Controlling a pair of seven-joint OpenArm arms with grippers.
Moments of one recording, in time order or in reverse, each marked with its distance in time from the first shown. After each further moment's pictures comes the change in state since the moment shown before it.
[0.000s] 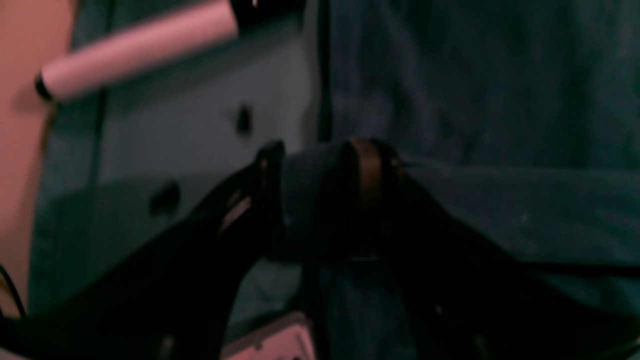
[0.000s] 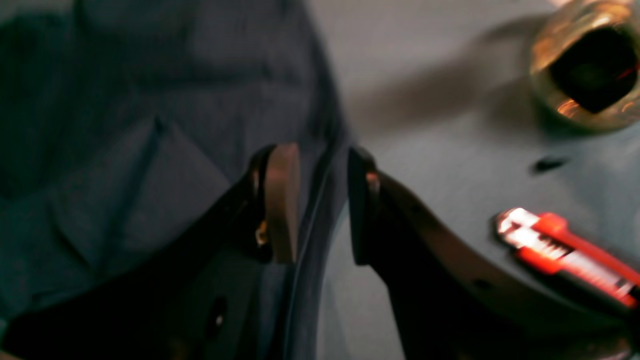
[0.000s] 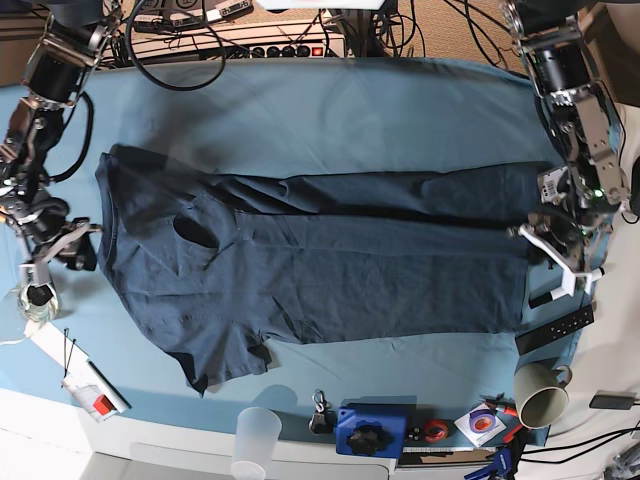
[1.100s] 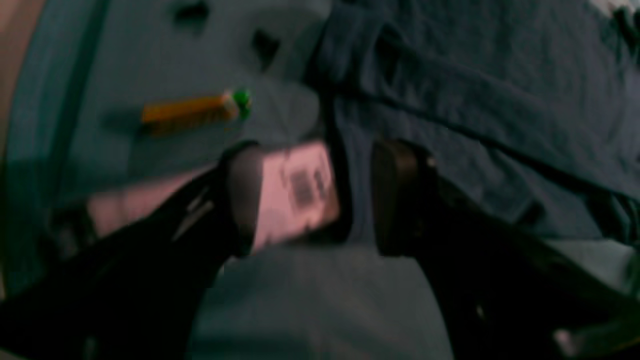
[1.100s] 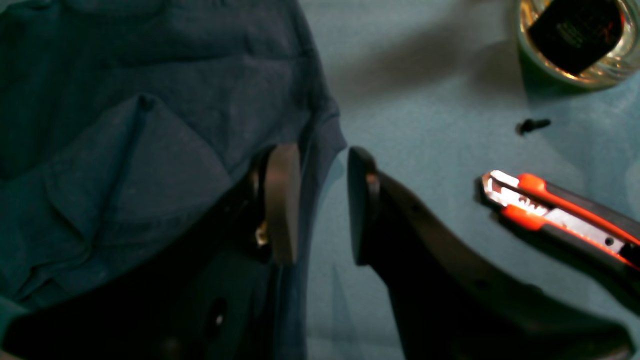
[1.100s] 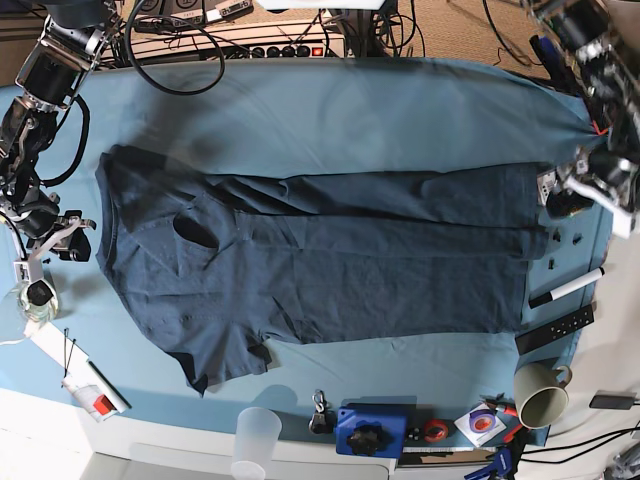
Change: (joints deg) left arm 13.5 1.2 -22.1 9.3 -28.5 -7.0 17.9; right arm 0.6 -0.1 2.4 0.1 0.5 0.1 -8.7
